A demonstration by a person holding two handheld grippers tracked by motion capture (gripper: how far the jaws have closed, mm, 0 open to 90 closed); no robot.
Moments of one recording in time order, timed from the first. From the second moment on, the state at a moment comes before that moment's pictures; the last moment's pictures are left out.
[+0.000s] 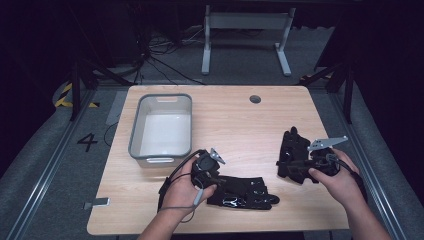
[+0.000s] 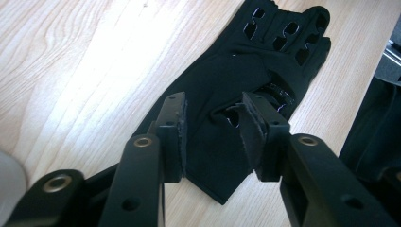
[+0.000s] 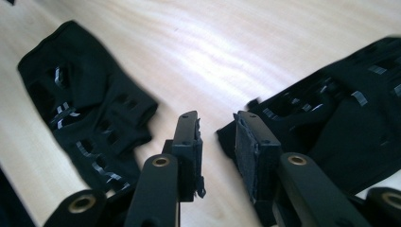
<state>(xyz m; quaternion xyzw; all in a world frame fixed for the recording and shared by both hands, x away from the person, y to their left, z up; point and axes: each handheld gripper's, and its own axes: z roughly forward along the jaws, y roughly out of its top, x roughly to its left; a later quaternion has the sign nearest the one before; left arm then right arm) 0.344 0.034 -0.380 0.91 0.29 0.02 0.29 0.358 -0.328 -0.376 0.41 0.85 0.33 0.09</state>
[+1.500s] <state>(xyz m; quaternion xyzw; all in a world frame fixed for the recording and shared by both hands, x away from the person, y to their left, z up) 0.335 0.066 -0.389 0.90 0.34 0.02 0.27 0.510 -0.321 -0.424 0.52 0.82 0.19 0.12</state>
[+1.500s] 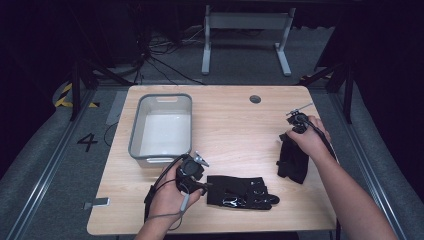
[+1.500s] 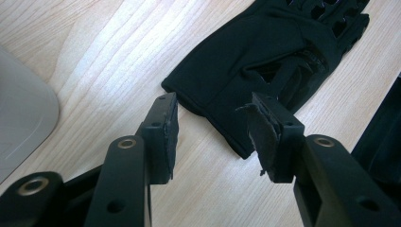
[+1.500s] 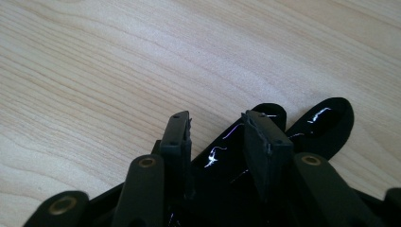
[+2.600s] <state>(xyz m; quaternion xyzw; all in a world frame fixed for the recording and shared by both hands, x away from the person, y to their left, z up) 0.336 0.057 -0.389 0.90 0.33 0.02 0.28 0.494 -0.339 -0.405 0.53 0.80 0.25 0.12</state>
